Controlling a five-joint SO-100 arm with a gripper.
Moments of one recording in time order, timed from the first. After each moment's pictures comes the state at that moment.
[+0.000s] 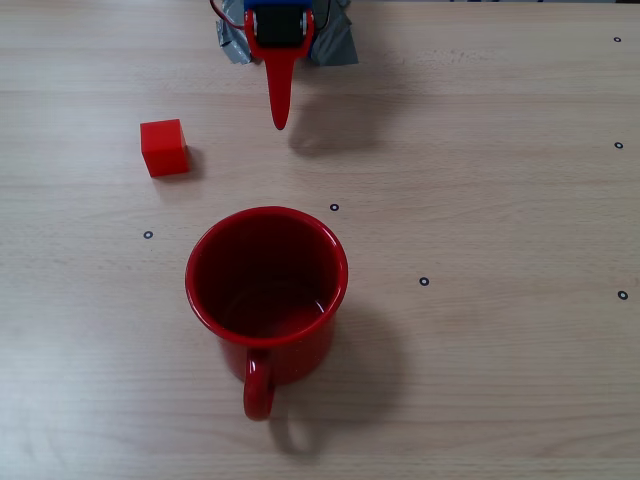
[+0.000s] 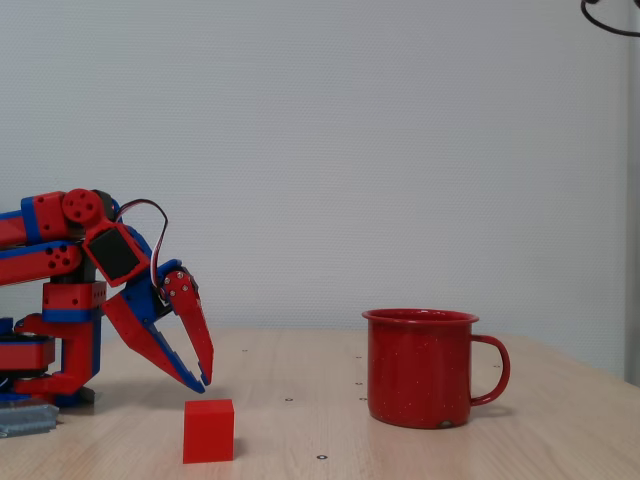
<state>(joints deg) -4.1 187.6 176.8 65.7 0.4</state>
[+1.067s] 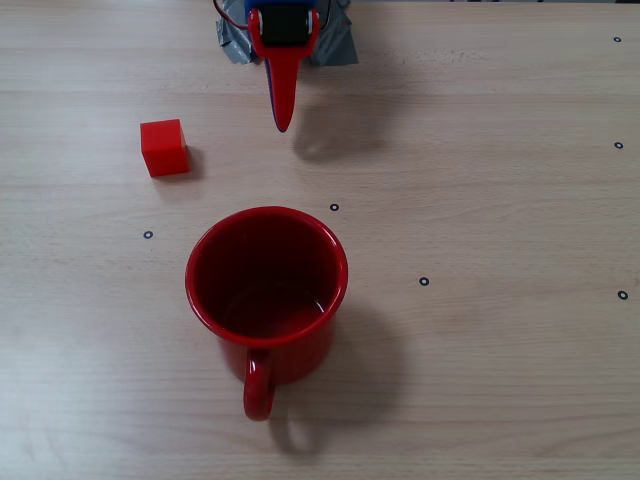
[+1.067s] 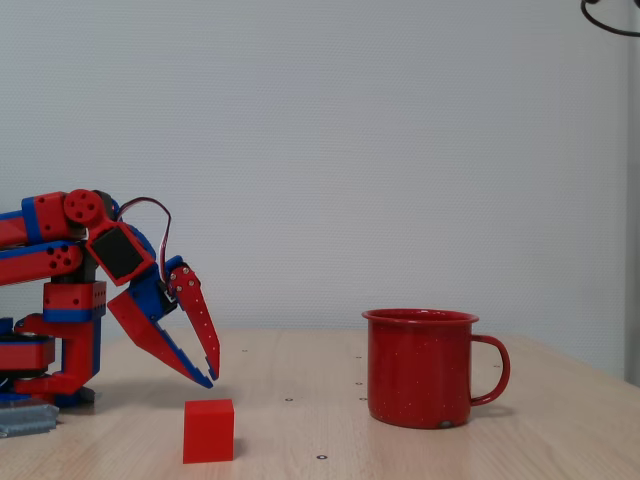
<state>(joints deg) -5.1 187.6 177.1 63.2 -4.1</state>
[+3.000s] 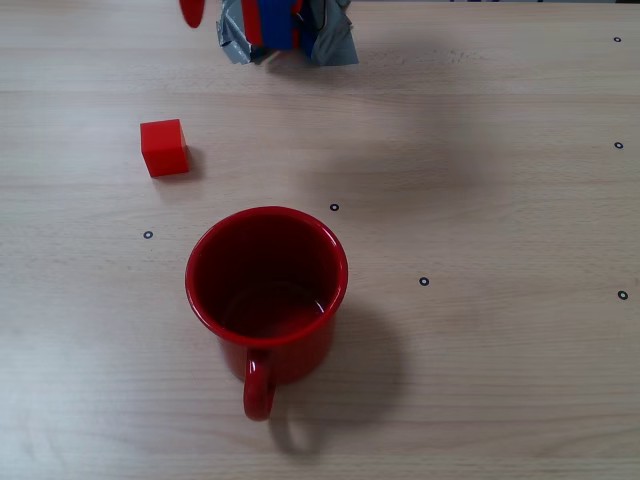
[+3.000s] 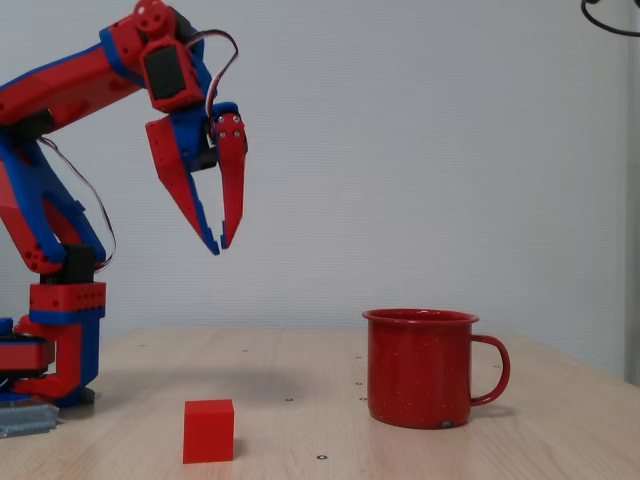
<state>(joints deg) 15.6 119.3 98.5 92.4 -17.7</state>
